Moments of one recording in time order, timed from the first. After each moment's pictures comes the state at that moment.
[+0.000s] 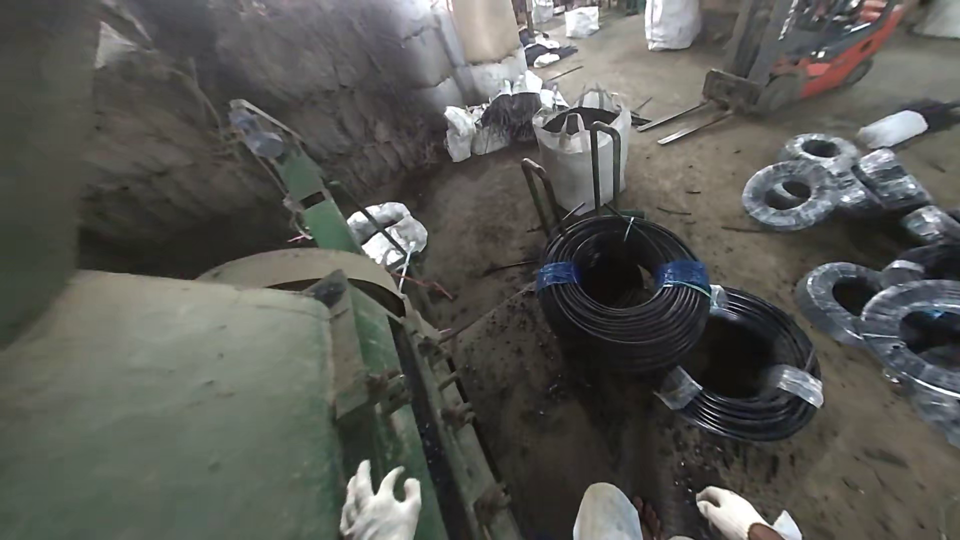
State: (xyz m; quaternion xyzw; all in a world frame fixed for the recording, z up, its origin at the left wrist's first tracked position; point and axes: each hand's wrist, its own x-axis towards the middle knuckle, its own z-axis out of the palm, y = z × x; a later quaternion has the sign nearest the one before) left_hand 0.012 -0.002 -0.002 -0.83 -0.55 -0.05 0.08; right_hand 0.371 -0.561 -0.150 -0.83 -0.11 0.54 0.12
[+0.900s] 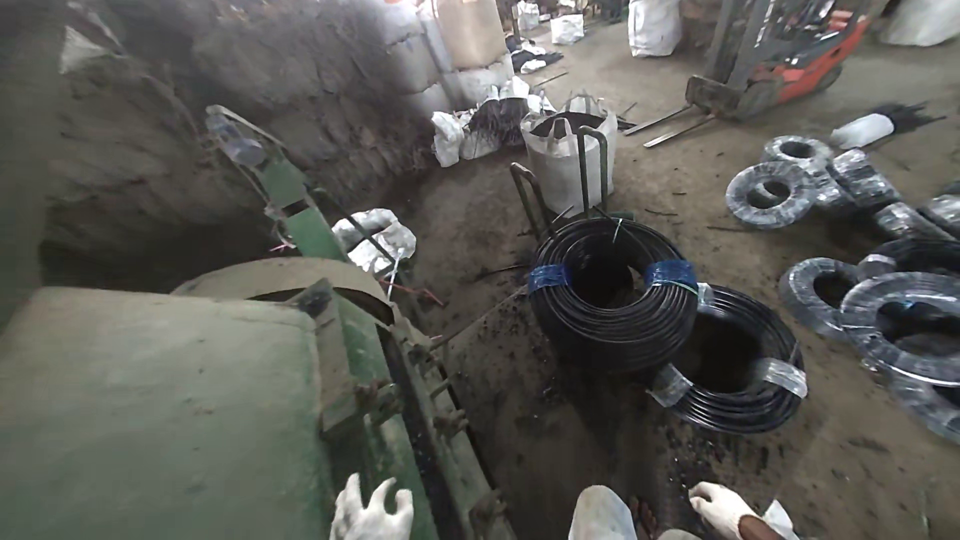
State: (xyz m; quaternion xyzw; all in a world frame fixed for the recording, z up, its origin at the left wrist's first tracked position) left_hand 0.009 0.001 -0.006 -0.83 -0.55 -0.05 0.08; right_hand 0.367 -0.564 -0.164 -0.83 -0.10 0.53 0.12
